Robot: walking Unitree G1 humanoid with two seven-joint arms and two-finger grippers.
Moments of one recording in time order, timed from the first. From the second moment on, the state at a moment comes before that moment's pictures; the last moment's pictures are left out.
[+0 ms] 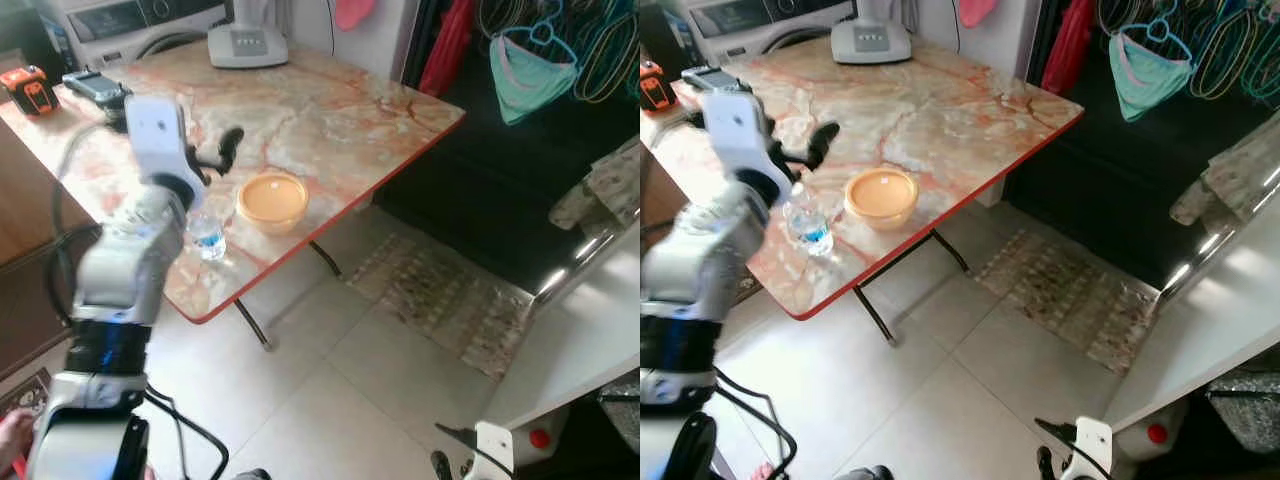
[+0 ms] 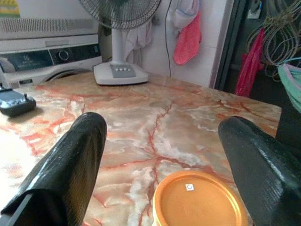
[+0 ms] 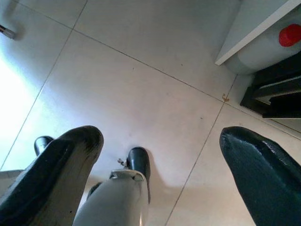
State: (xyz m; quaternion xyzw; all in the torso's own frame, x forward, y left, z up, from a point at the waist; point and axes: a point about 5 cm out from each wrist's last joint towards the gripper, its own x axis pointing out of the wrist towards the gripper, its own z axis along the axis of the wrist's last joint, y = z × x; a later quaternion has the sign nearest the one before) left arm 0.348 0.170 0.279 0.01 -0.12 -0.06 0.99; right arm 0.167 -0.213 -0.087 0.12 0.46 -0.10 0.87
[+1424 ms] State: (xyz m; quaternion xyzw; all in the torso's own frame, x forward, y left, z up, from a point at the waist) left arm 0.304 0.174 0.283 0.05 -0.03 -0.07 1.00; right arm 0.149 -0.215 -0.092 0.11 0.45 -0.11 0.88
